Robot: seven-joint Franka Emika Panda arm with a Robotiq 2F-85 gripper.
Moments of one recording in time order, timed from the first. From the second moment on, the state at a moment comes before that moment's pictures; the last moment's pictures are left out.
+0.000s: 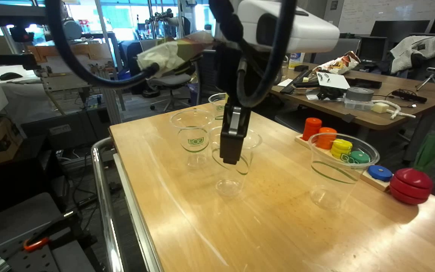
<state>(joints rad) -0.25 -0.15 -0.19 -2.41 0.04 2.19 0.54</state>
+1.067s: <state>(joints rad) -0.33 -0.40 -0.20 -2.40 0.08 2.16 0.59</state>
